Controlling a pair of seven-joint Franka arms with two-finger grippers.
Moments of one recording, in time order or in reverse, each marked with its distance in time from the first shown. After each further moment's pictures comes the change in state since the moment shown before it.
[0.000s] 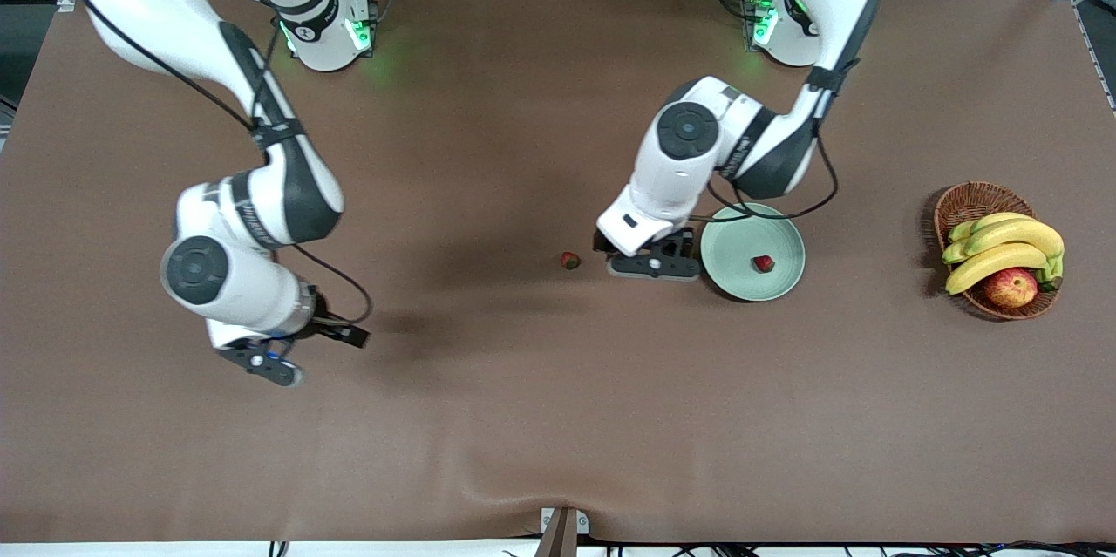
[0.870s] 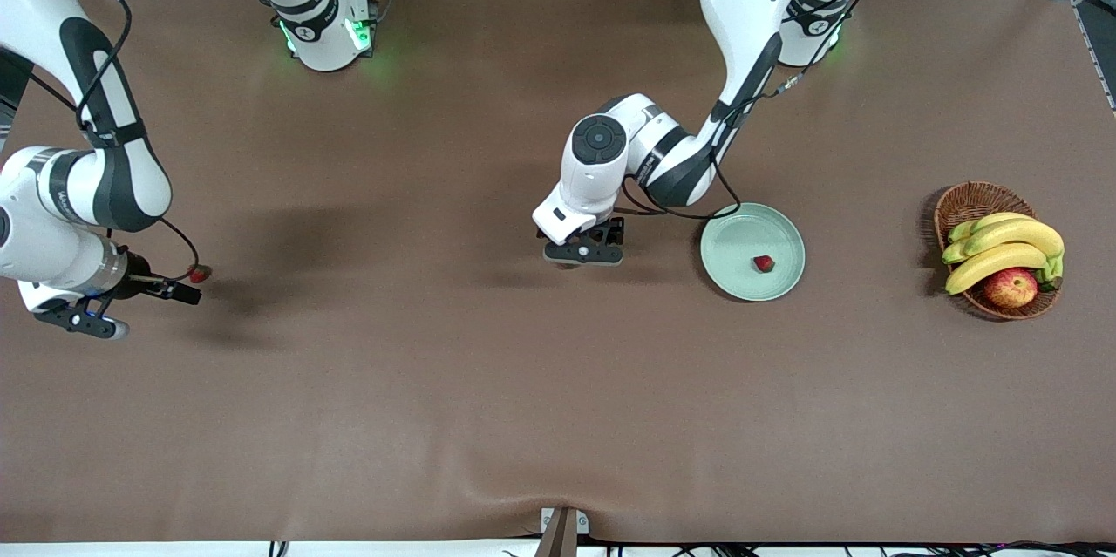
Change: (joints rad) left arm -0.132 0.187 0.002 0.057 0.000 0.110 -0.140; right arm -0.450 -0.103 0.000 -0.335 -0.065 0.235 -0.466
